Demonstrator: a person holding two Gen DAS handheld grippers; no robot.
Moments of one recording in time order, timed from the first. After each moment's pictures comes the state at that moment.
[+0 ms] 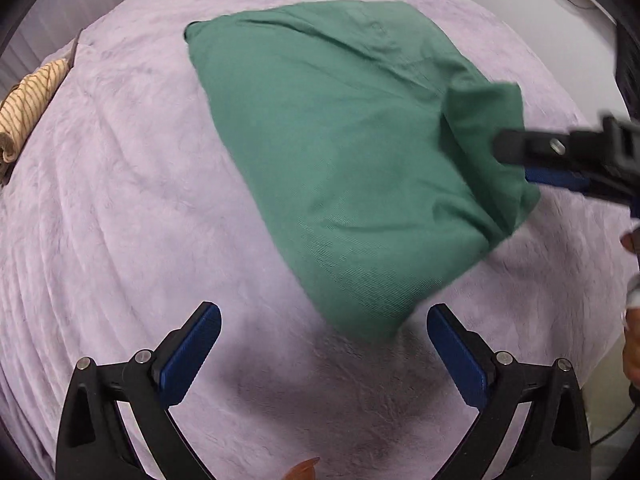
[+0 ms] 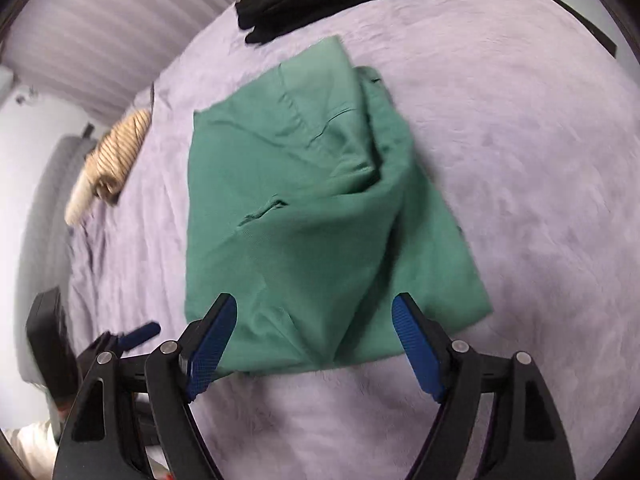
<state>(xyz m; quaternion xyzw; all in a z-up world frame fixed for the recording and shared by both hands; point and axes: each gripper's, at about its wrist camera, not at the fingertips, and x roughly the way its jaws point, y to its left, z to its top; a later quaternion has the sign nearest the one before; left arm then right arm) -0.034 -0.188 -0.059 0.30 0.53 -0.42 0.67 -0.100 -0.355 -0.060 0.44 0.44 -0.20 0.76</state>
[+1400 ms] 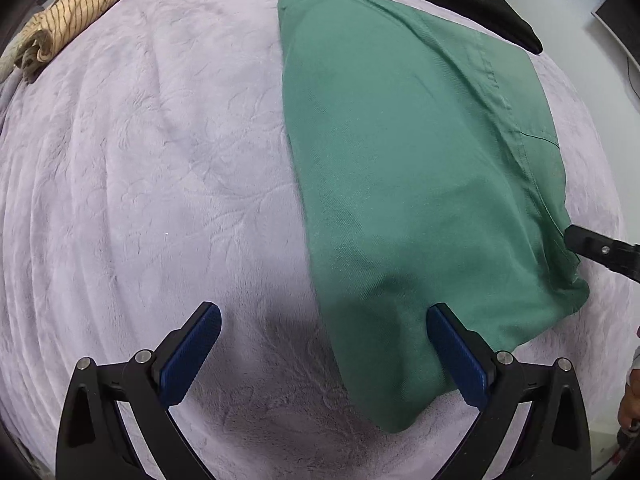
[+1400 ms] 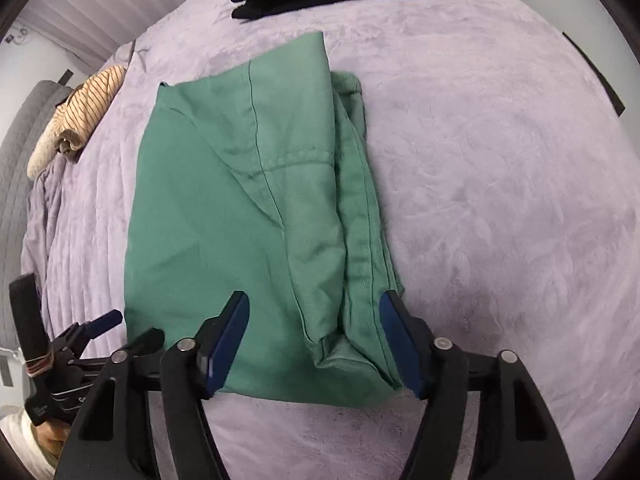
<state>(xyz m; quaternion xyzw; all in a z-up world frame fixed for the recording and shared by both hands) 0.039 -0.195 -0.084 0.18 0.60 -0.32 0.71 -0.088 -0.403 -0.081 0.37 0.52 -0.20 0.75</state>
